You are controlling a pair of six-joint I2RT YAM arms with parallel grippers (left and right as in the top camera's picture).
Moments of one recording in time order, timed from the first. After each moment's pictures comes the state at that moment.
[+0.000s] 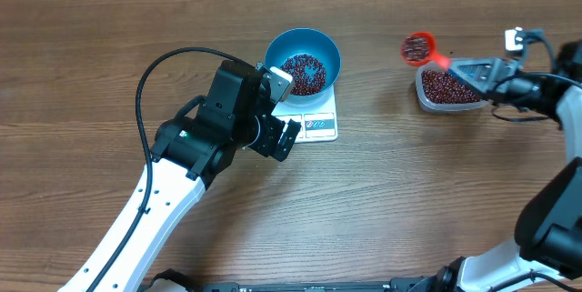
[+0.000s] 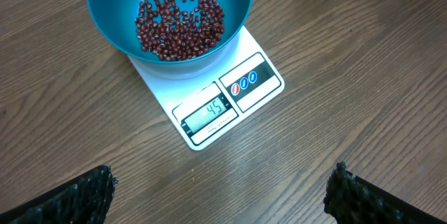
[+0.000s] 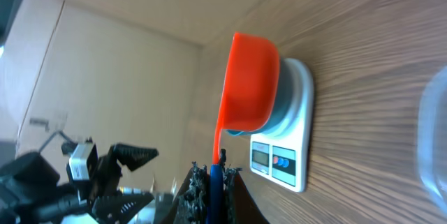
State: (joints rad) left arm -0.48 1.33 1.21 -0.79 0.11 0.04; right arm -0.44 1.79 1.37 -0.92 -1.33 -0.16
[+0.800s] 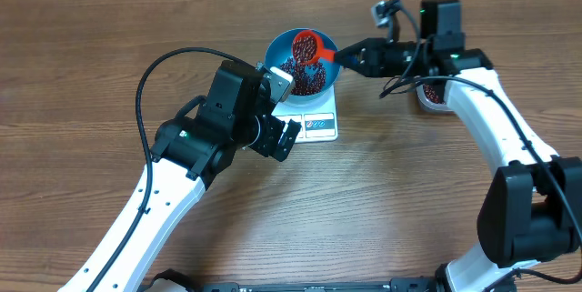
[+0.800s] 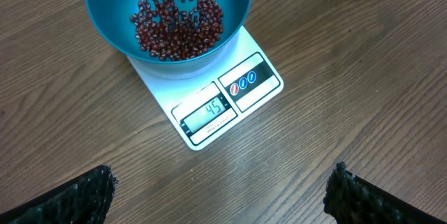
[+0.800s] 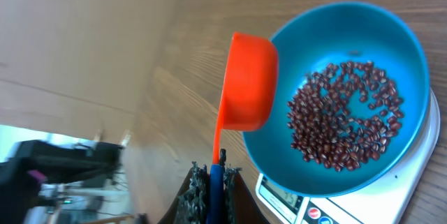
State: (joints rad) left arm -0.48 1.33 1.21 -0.79 0.11 0.04; right arm 0.13 1.79 1.37 -0.38 -0.96 0.27
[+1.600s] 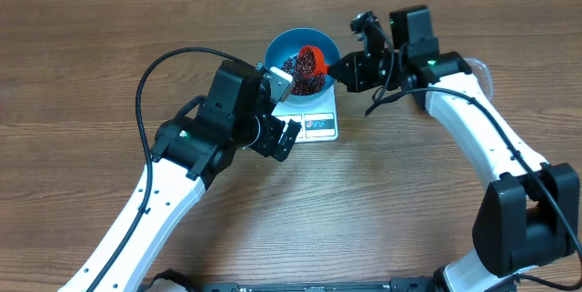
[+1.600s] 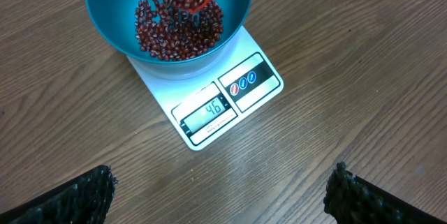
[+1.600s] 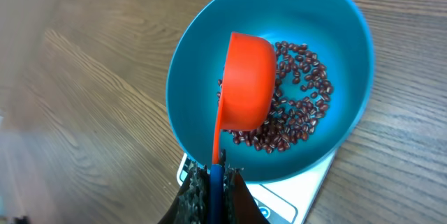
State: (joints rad) left arm -0.48 1.33 1.21 -0.79 0.11 0.04; right arm 0.25 1.77 1.37 -0.50 -0.59 0.07
